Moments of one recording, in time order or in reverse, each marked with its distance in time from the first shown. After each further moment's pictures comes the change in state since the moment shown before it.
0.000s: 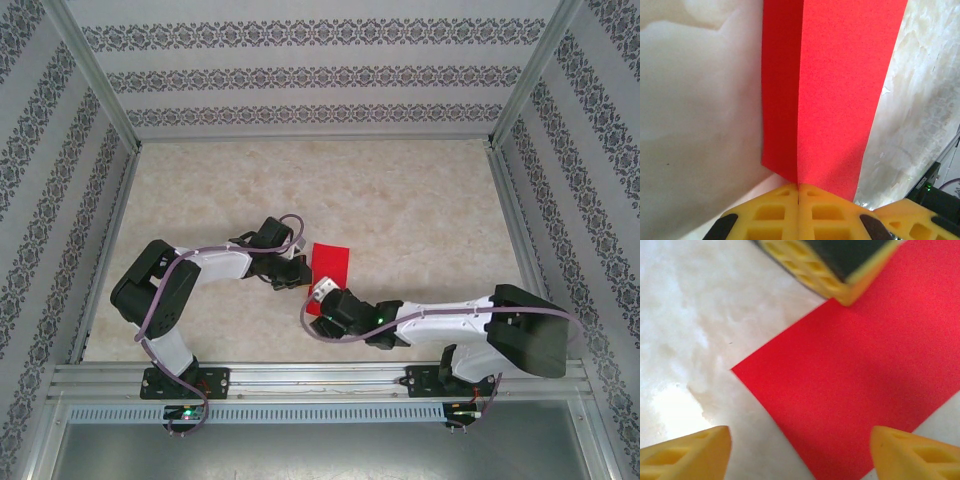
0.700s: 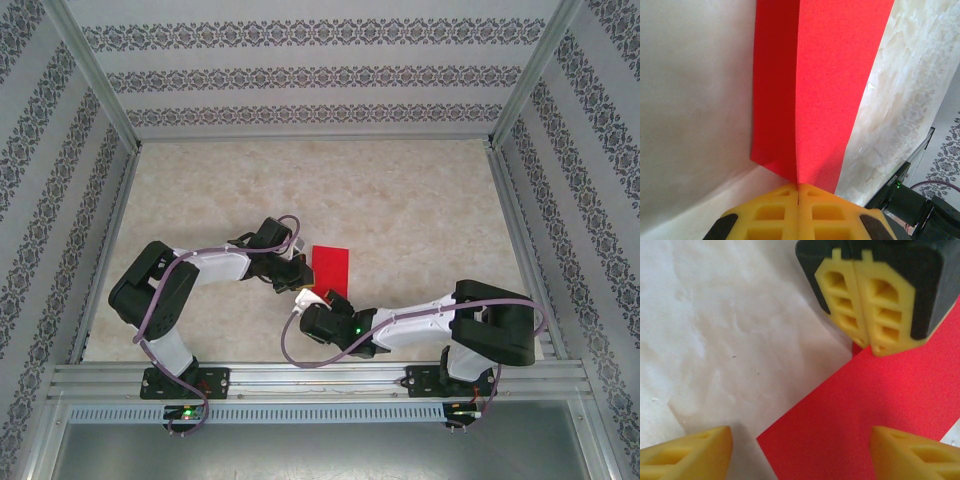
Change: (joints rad) left arm 0.000 -0.013 -0.017 0.030 0.059 -0.118; right arm 0.081 0.166 0.084 0.042 0.207 -0.153
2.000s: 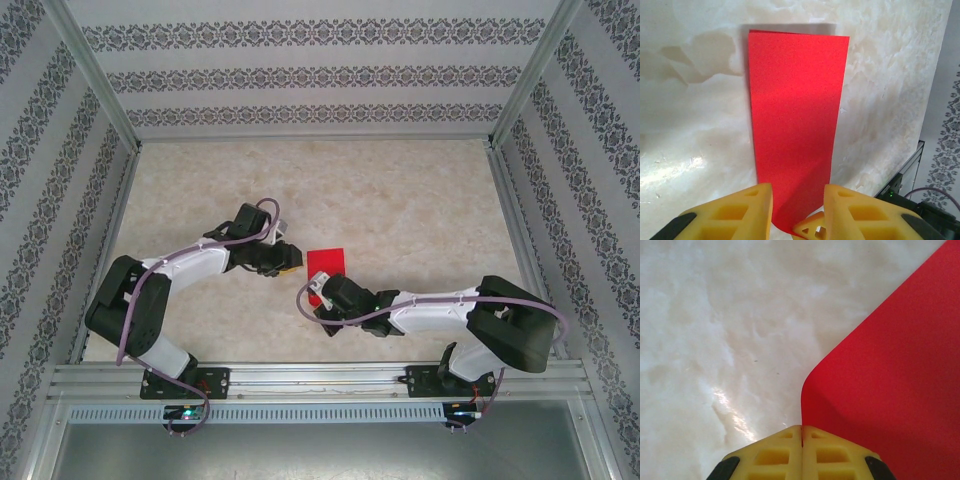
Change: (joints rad) left arm 0.122 -0.142 0.026 -0.127 -0.019 0.145; right arm -0.246 -0.098 -0.078 0.080 -0.537 0.144
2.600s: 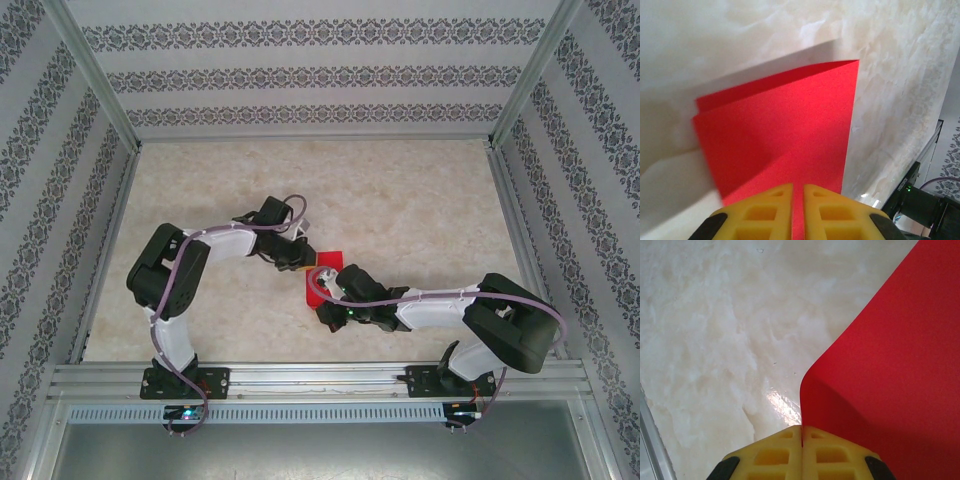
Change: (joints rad) left arm -0.044 0.310 0.217 -0.009 0.071 0.116; right arm -0.114 0.000 -0.077 0.144 -0.245 0.135
